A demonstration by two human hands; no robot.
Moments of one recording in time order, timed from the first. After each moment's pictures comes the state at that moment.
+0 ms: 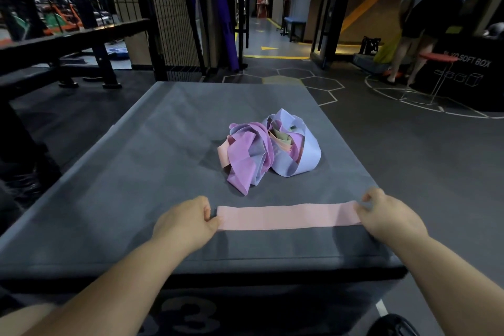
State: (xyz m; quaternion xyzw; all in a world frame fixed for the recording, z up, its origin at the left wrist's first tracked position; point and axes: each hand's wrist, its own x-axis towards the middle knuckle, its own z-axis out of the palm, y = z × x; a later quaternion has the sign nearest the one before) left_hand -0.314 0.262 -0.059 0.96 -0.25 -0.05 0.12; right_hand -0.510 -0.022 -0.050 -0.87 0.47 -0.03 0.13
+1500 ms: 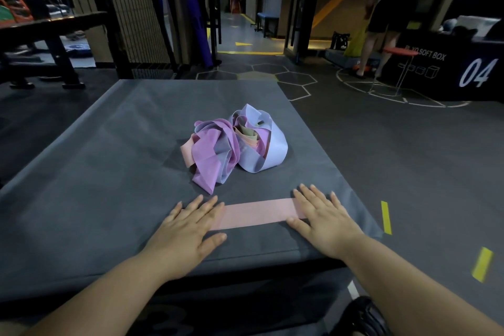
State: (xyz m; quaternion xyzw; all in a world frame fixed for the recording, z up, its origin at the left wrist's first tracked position) left_hand -0.335 0.234 -0.092 0.86 -0.50 -0.06 0.02; right_hand -0.507 -0.004 -0.092 -0.97 0.25 0.03 0.05
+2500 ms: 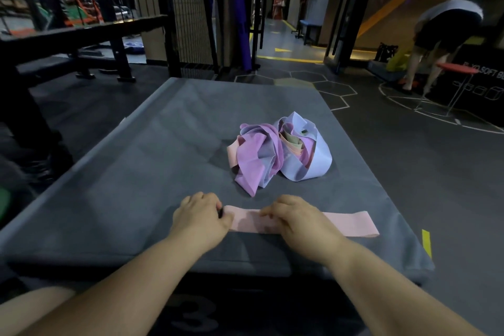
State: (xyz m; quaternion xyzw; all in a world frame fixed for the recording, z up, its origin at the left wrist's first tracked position) left_hand -0.311 0.248 -0.079 0.96 -0.24 -0.01 0.17; right_hand -0.438 0.076 -0.054 -0.98 0.05 -0.02 0.17
